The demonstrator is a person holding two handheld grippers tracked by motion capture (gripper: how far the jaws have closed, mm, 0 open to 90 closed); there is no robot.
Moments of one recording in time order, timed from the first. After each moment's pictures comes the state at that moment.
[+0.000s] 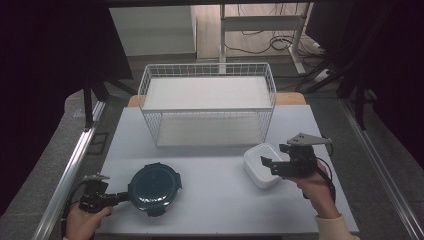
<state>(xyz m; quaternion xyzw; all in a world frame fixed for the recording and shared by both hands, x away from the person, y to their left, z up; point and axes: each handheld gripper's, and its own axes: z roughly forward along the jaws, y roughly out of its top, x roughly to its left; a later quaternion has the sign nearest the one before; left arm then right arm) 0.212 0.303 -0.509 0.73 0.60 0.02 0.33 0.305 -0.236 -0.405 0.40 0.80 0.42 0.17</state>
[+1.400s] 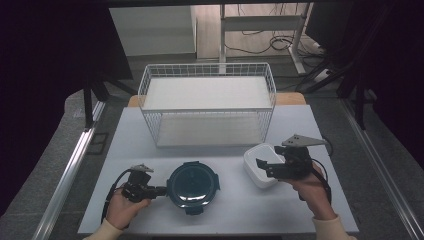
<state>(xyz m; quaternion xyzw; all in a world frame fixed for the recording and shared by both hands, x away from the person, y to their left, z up) 0.252 0.205 -0.504 0.79 0.51 -0.02 0.34 0.301 -0.225 -0.406 0.40 0.80 0.42 0.16</state>
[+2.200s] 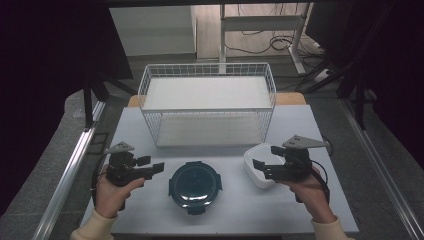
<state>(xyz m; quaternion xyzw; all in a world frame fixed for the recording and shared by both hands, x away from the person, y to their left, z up) 0.256 0.226 -0.426 0.73 0.51 0.08 0.45 0.291 -0.220 -0.397 0.39 0.79 0.46 0.14</state>
